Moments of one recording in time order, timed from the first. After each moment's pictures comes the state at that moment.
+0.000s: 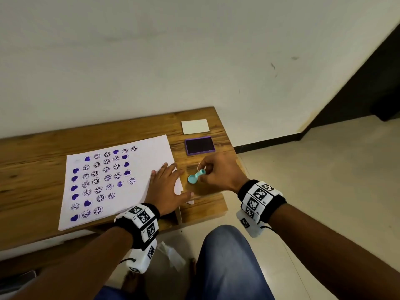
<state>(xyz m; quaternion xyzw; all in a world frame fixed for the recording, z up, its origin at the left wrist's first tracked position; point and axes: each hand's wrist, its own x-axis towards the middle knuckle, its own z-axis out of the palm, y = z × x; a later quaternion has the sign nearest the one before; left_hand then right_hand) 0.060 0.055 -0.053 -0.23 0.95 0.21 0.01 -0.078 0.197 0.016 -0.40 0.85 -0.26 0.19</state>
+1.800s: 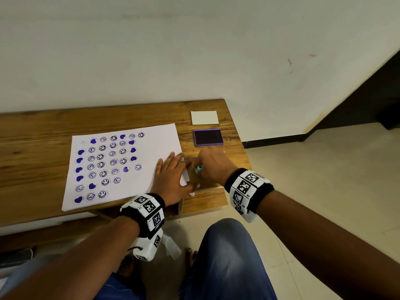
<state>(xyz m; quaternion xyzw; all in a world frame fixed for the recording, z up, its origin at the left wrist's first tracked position) 0.063 0.053 -0.068 -0.21 0.95 0.22 -0.02 -0.053 0.156 0.018 -0.47 0.86 -0.05 0.17</state>
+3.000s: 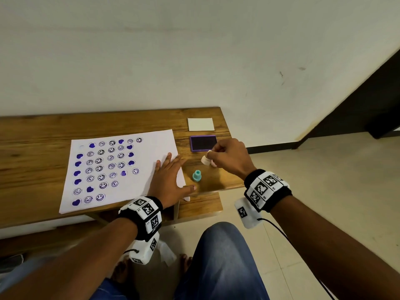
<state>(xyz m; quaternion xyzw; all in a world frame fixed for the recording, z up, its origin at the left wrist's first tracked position) 0.065 0.061 -0.045 -0.24 0.92 0.30 -0.07 -0.096 0.186 0.032 -0.31 0.88 -0.31 0.18</state>
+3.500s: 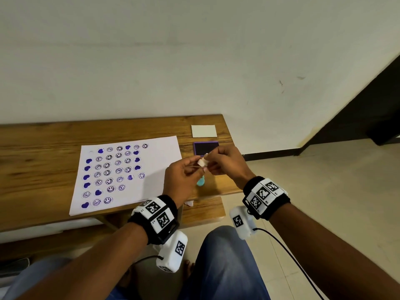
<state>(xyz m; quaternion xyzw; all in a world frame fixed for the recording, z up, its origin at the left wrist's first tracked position) 0.056 0.091 0.016 -0.28 0.71 0.60 -0.22 -0.072 0.186 0.047 -0.22 0.76 -0.52 0.32</state>
